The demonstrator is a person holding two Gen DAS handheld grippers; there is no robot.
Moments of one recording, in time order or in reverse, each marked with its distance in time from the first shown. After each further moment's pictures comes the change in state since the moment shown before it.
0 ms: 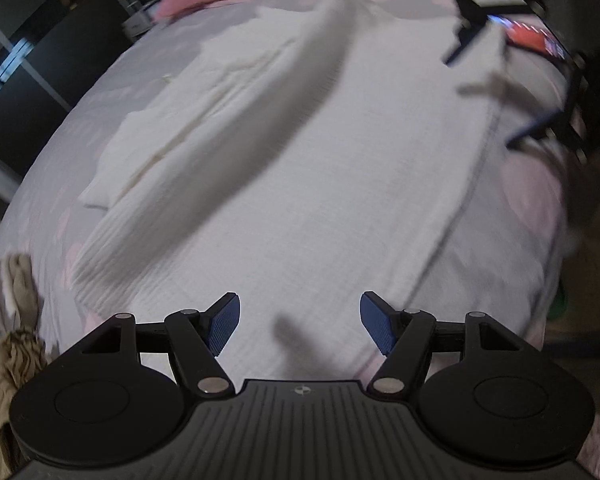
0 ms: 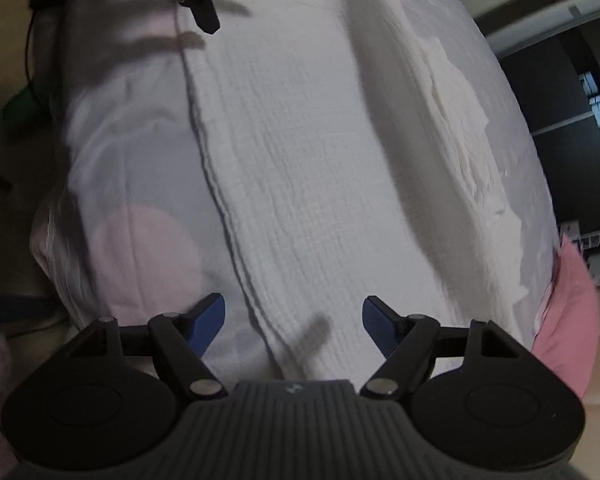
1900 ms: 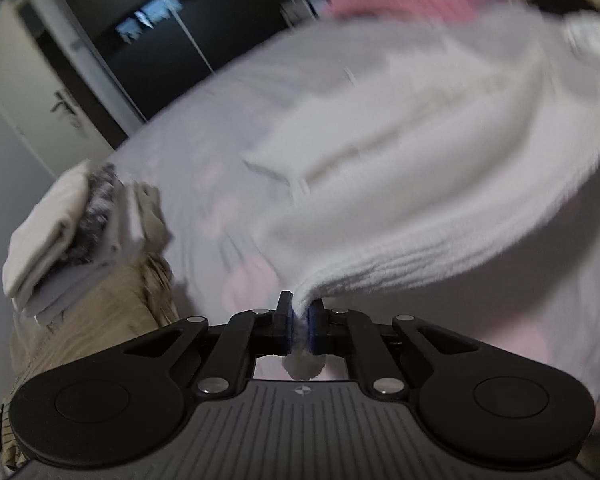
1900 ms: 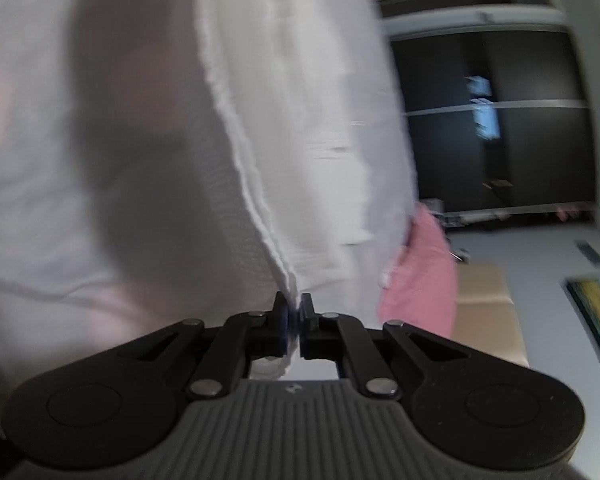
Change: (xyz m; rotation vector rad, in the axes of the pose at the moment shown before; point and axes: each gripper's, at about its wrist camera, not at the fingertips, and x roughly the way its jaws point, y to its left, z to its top) left arm -0.050 0.096 -0.016 -0.381 -0.067 0.314; right arm -0.019 -0.064 -0.042 -0.013 0.110 -0.505
